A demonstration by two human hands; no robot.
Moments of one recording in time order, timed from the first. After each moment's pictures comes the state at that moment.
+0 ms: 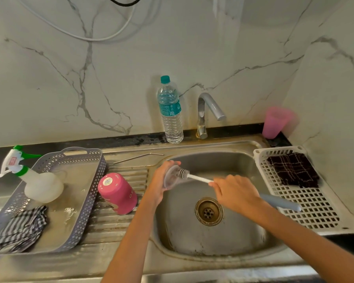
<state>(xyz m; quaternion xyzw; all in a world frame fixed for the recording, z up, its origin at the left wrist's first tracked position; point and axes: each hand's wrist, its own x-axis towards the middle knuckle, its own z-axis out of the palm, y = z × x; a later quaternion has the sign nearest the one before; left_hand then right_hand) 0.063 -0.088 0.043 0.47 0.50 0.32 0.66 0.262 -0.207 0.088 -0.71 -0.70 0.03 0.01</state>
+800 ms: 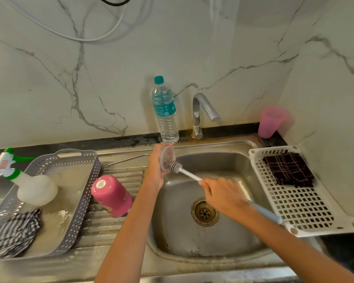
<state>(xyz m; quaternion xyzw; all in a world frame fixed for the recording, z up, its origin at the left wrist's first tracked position) 0.094 -0.063 0.072 0.38 0.48 0.40 0.68 0.248 -0.202 0.073 -0.74 -0.66 0.10 0.09</state>
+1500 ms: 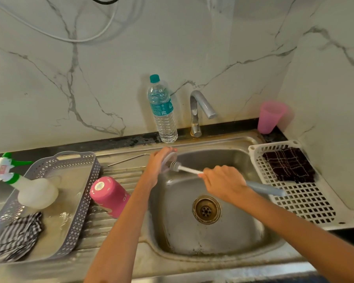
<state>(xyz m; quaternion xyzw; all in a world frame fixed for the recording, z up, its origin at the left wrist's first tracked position) 0.088 -0.050 0.064 0.53 0.53 0.29 0.58 0.266 -0.181 0.086 -0.69 -0.73 -0.01 0.01</state>
